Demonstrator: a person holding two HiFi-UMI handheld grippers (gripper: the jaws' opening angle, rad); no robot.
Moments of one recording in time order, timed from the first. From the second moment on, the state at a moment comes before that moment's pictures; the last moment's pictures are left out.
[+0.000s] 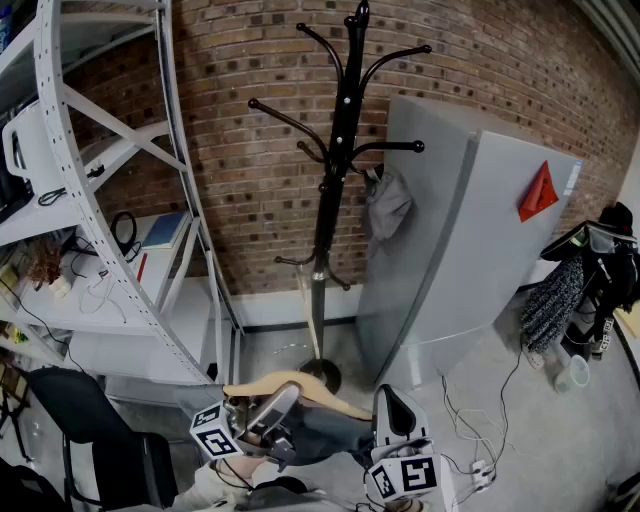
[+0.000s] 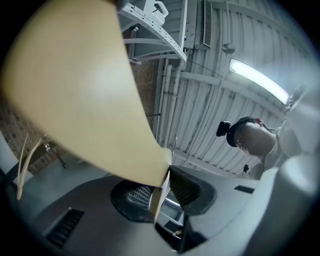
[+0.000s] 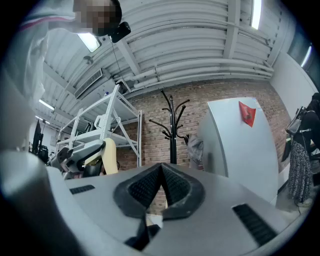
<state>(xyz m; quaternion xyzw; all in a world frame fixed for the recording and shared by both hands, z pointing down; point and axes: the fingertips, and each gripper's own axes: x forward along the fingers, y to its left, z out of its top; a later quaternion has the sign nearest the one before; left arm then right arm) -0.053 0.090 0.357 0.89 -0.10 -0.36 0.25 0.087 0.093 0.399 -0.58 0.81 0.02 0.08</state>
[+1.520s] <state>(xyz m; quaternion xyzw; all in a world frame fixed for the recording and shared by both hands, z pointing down) -0.059 -0.112 0.347 0.90 -0.04 -0.35 0.26 0.077 -0.093 0.393 -0.66 0.75 0.04 0.07</state>
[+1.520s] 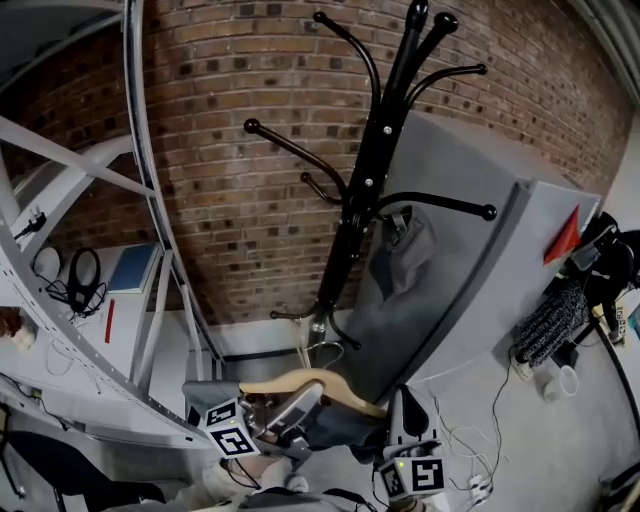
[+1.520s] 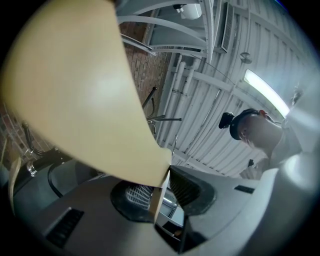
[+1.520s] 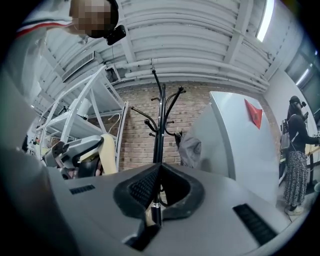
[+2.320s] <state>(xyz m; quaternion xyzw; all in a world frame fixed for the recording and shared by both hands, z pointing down) -0.045 -0.156 0.348 0.90 -0.06 -0.34 0.26 0.090 -0.142 0.397 -0.65 0.76 0.04 0.06</state>
